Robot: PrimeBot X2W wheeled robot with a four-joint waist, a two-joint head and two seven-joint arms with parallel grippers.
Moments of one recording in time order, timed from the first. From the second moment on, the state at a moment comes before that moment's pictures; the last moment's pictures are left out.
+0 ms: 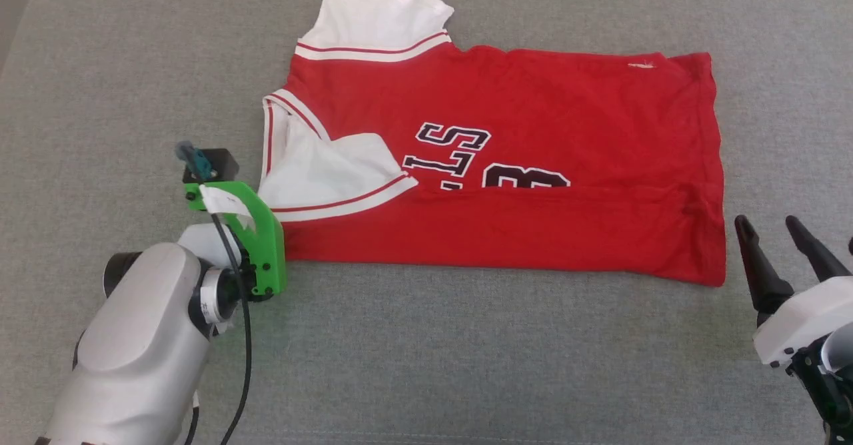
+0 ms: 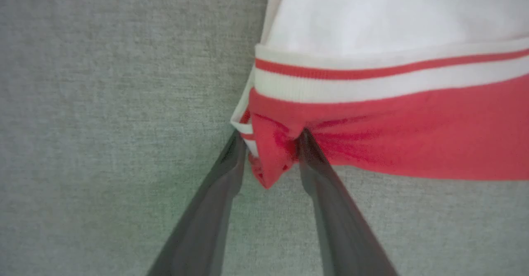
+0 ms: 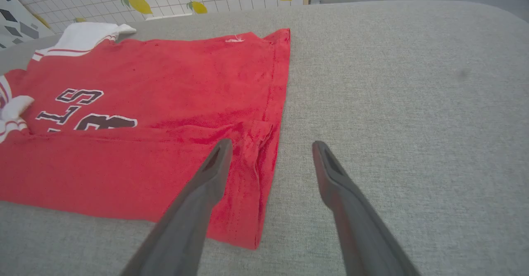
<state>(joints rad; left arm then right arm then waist) -0.58 0.38 -0.48 0.42 -0.67 0.20 0.79 -0.10 -0.26 -0.13 0.02 0.37 0.13 0.20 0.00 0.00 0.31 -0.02</state>
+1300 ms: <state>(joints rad) -0.48 0.39 -0.42 0.23 -0.73 0.22 0.65 -0.31 -0.37 0.03 0.10 0.27 0.13 0.95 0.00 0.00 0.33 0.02</state>
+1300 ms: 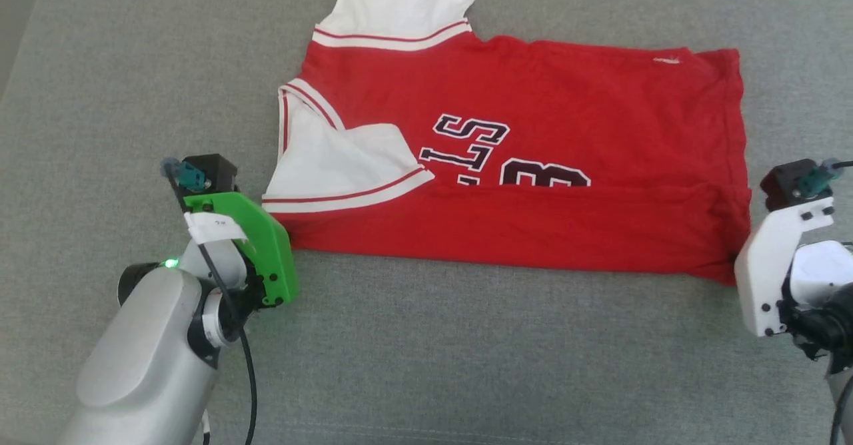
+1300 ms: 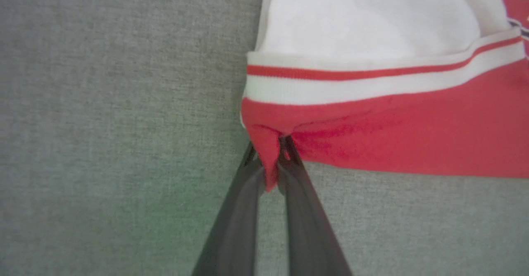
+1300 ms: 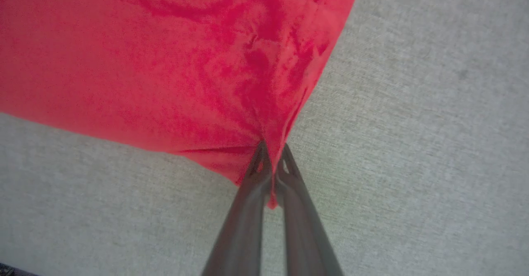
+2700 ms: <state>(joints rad) -0.21 0.44 -0.34 0.03 -0.84 0.29 0.67 -0.10 -0.34 -0.13 0.05 0.39 0.13 0.86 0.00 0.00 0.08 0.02</state>
